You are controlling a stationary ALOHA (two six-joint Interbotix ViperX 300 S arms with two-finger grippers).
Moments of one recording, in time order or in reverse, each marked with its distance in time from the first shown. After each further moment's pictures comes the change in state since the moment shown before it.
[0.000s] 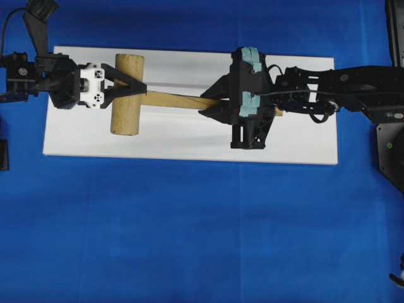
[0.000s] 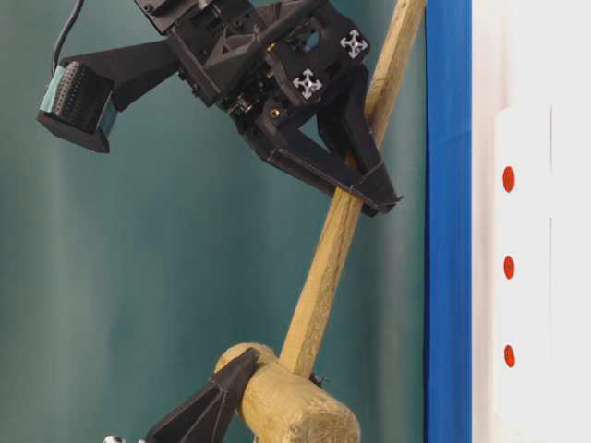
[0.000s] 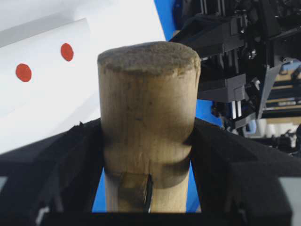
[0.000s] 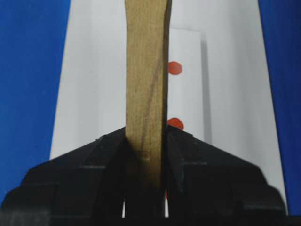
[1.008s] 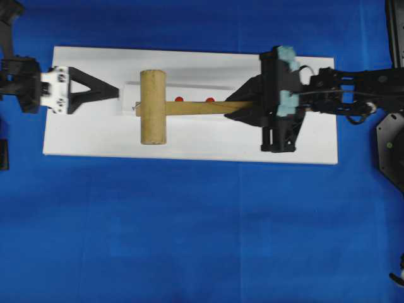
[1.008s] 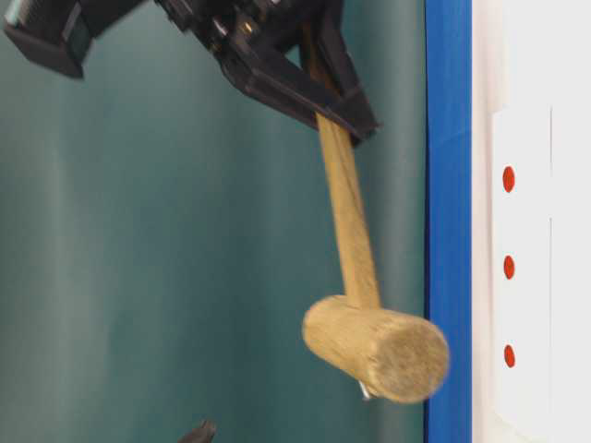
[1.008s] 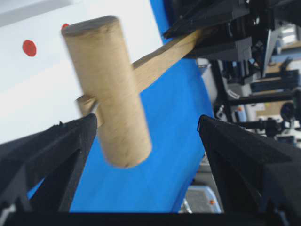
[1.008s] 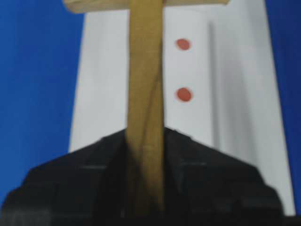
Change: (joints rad) left arm -0.025 -0.235 0.106 0.000 0.114 -0.009; right arm 0.005 -0.193 0.143 0.012 0.012 0.020
